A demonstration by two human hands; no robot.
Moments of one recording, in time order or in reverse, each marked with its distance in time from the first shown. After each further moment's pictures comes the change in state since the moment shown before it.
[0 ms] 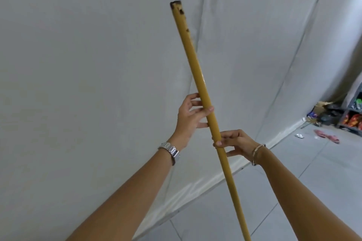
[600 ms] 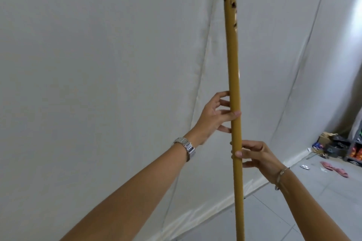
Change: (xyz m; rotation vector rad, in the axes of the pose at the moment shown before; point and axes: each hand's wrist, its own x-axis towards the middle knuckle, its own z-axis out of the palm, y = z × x) left_hand -0.030 0.115 0.067 0.076 -0.304 0.138; right_hand -0.104 -0.069 -0.011 0.098 0.102 -0.316
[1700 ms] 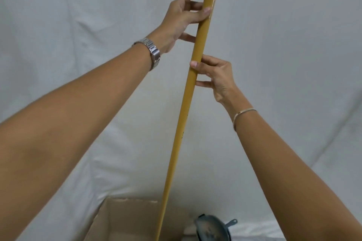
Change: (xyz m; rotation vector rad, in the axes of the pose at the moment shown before) left_hand -0.264 0.338 -0.373 0.736 0.565 0.170; right_hand 0.085 -0.193 0.569 0.382 -0.344 -0.322
